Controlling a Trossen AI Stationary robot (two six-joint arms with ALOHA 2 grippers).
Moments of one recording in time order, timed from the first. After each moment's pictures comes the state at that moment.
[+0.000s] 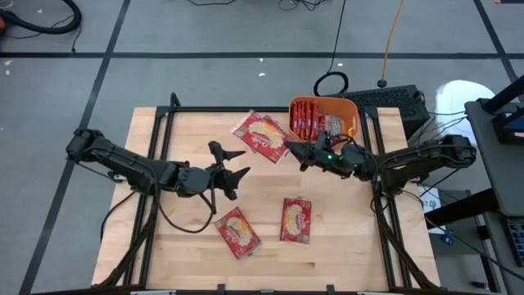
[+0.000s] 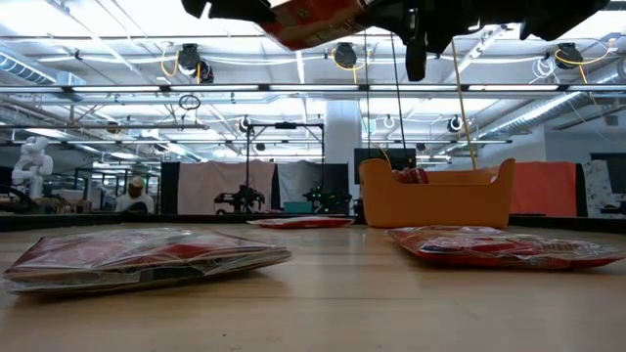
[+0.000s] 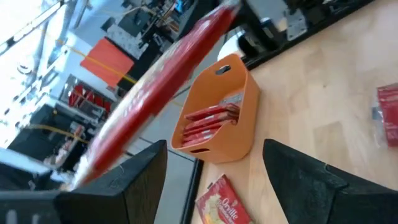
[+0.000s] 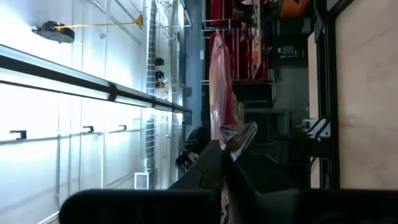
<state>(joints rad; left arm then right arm) -0.31 1.28 0.93 0.04 -0.81 0.58 0.04 1.22 0.59 0.79 0.40 1.58</state>
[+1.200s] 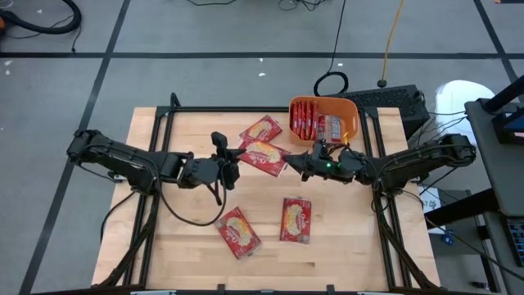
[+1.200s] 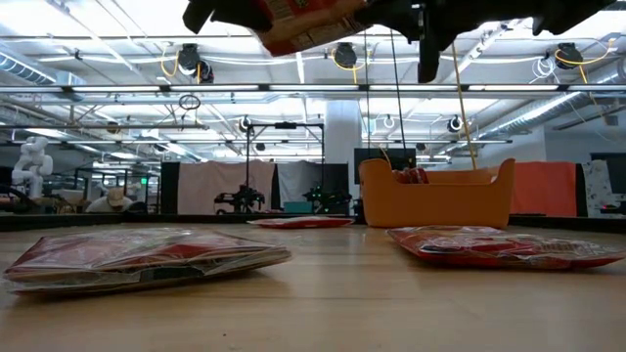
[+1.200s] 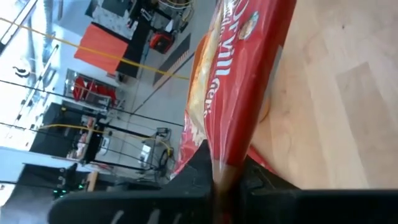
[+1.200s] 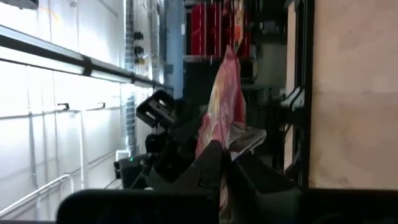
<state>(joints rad) -0.22 1.30 1.06 -0.23 -0.79 0.66 0.11 1.22 0.59 0.69 0.37 1.58</state>
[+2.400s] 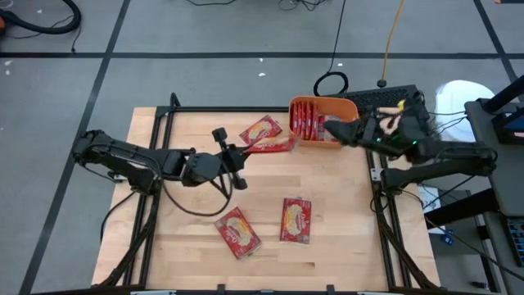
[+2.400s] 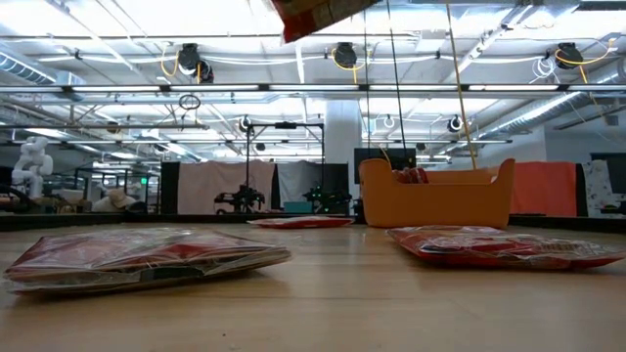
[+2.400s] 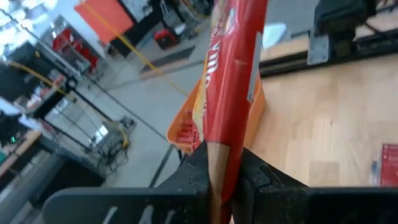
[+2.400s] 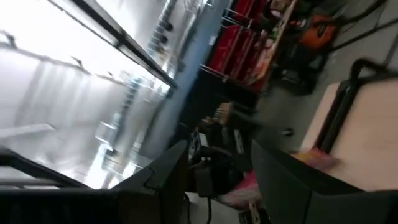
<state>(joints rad) -0.21 1.37 1.22 -0.22 -0.76 0.27 0.00 0.78 0.94 0.00 0.28 1.15</state>
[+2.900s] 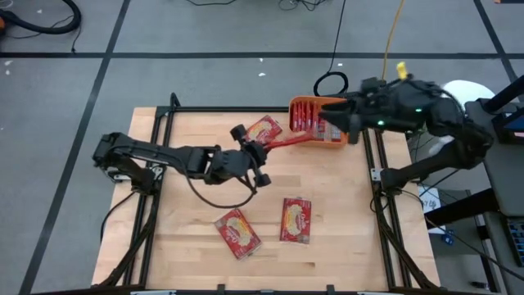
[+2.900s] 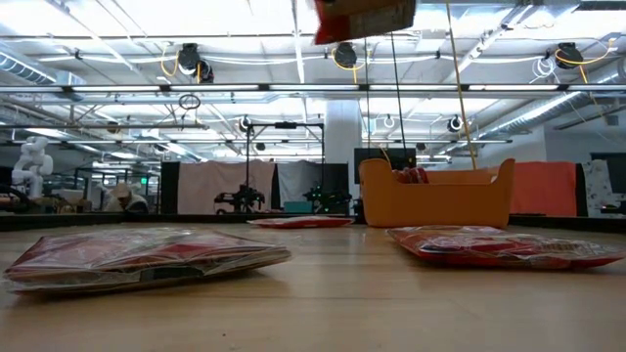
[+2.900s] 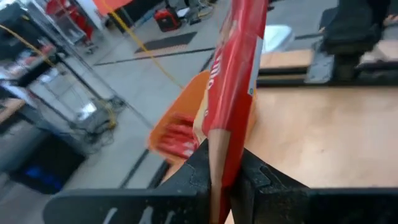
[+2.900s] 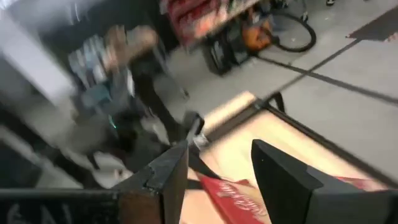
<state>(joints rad) -0.16 1.62 1.51 -0.33 -0.75 0.10 -0.01 1.19 1.78 -0.83 0.24 0.53</state>
